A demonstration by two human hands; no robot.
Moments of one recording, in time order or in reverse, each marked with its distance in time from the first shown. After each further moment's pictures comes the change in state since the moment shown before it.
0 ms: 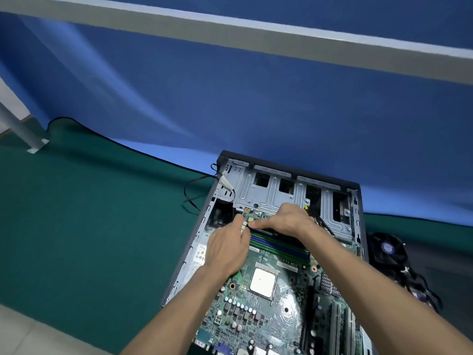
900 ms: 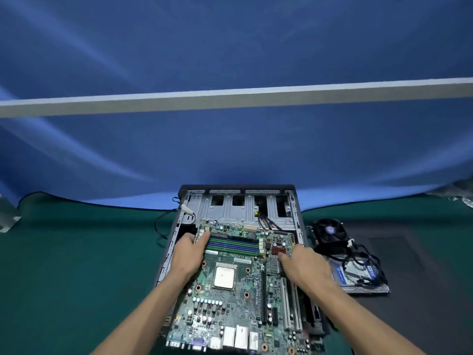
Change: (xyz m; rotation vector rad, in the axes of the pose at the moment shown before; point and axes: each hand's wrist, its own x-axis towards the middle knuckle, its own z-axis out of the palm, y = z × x) left_hand -0.006 0.013 -0.026 -0.306 -0.021 -0.243; right_hand -0.121 0.118 0.027 0.013 0.382 0.147
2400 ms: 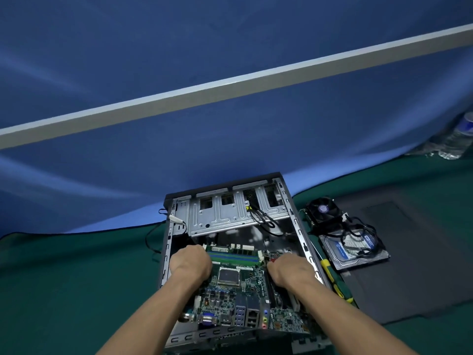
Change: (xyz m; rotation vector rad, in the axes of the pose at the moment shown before) left_hand 0.008 0.028 0.010 1.203 -0.205 0.119; right_hand 0.004 -0.023 0.047 0.014 -0.323 0.210
